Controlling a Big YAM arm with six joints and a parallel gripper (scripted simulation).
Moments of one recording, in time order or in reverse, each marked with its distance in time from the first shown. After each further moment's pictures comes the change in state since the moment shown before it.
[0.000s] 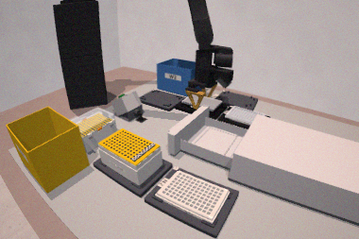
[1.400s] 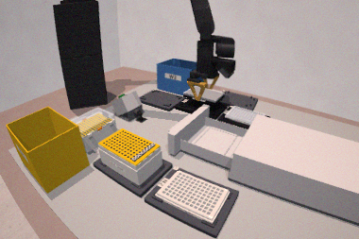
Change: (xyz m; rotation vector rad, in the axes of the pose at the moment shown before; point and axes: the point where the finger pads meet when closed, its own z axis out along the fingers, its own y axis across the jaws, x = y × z) arm -0.005 0.002 -0.034 -0.004 -0.009 0.000
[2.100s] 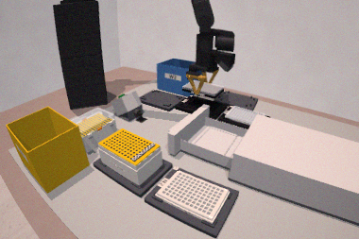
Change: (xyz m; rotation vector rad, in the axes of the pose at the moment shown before) arm 0.004 -0.002 -0.023 0.004 0.008 0.000
